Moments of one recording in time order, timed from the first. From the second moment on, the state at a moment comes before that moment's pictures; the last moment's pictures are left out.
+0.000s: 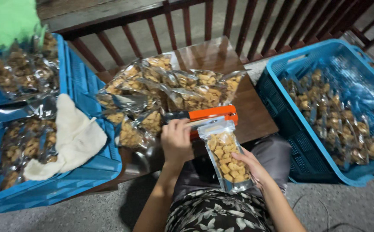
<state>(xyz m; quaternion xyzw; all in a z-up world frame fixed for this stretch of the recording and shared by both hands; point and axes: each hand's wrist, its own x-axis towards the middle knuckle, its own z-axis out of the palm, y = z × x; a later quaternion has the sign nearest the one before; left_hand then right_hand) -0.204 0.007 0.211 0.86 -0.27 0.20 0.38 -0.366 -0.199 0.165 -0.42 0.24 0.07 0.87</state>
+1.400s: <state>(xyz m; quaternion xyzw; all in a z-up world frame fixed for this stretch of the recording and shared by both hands) -0.226 -0.403 0.213 0.63 -0.54 -0.11 0.54 -0.408 -0.513 0.194 -0.83 0.46 -0.15 0.26</state>
